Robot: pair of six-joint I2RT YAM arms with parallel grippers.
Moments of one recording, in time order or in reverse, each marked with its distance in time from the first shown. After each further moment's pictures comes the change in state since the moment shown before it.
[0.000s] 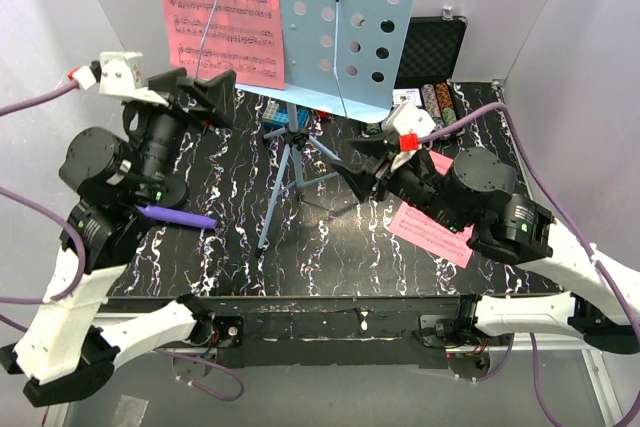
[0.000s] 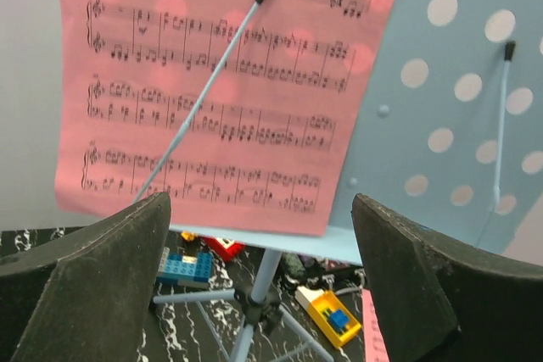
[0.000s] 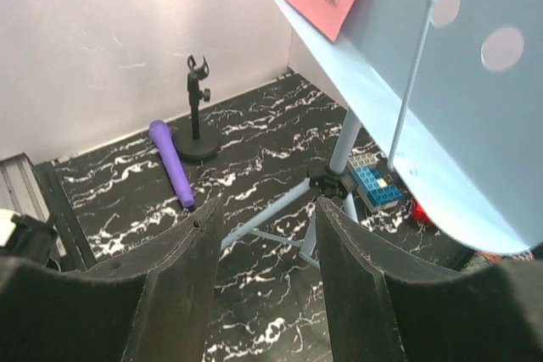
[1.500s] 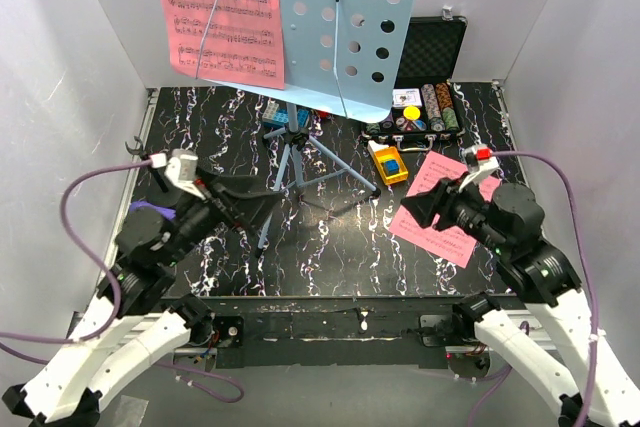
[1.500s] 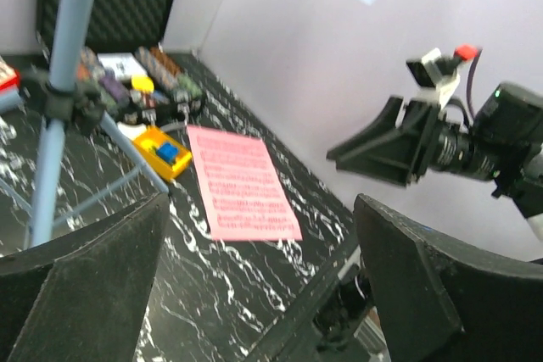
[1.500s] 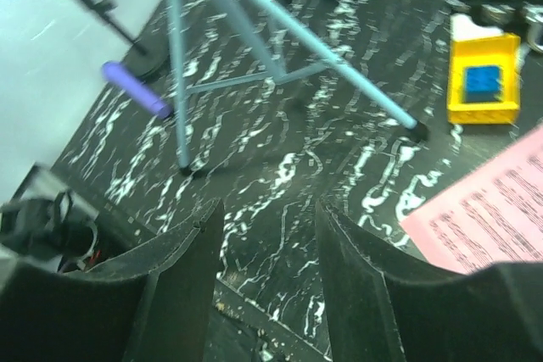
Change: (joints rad) left arm 0.000 -0.388 -0.736 0.150 0.517 -0.434; right arm -0.758 -0.418 -0.536 -0.225 -0.457 0.547
